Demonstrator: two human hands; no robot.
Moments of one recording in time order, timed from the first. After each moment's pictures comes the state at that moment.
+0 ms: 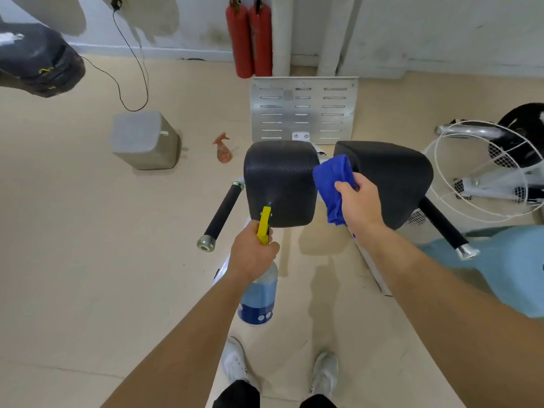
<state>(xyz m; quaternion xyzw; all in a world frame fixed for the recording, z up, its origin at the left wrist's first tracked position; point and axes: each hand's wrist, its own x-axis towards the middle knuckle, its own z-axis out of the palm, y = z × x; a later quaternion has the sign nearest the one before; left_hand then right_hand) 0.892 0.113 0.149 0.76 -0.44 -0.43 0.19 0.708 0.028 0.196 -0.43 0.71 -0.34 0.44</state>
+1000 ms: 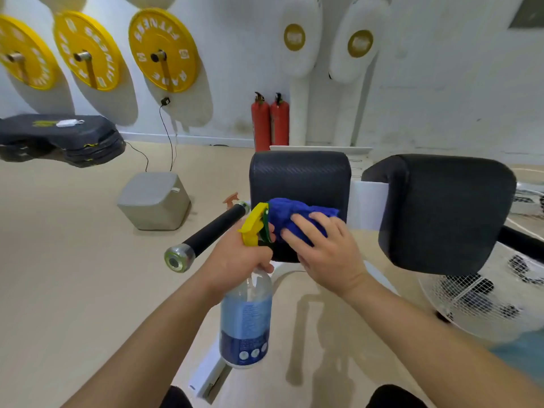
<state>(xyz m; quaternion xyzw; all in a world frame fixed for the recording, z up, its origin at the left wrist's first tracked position) 0.934 0.098 0.031 0.62 -0.51 -0.45 0.39 0.743 0.007 -0.059 -0.87 0.31 -0.28 -0.27</state>
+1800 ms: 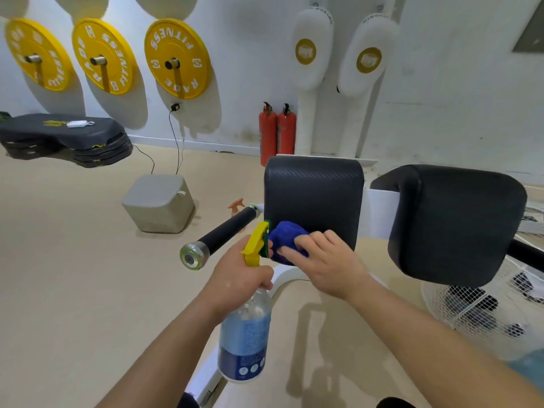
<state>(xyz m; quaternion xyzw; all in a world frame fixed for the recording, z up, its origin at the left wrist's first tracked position) 0.947 0.122 0.010 0.66 -0.50 -0.40 0.38 0.757 0.012 -0.063 -0.91 0.24 -0.18 -0.27</state>
